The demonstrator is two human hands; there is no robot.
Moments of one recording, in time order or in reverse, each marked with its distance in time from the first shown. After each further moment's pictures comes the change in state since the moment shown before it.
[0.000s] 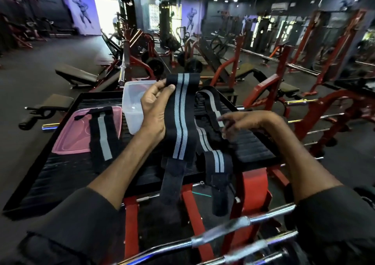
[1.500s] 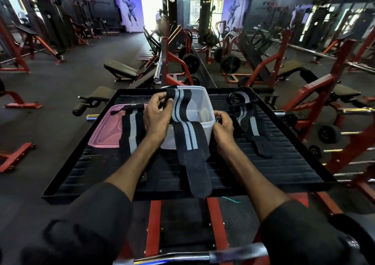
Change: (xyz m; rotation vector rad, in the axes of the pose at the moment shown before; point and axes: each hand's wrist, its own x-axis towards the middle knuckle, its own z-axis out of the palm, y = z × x) left_hand 0.037 -0.007 -0.087 0.808 0.280 0.194; right_hand 0.131 -0.061 0.119 0.891 0.694 -0.222
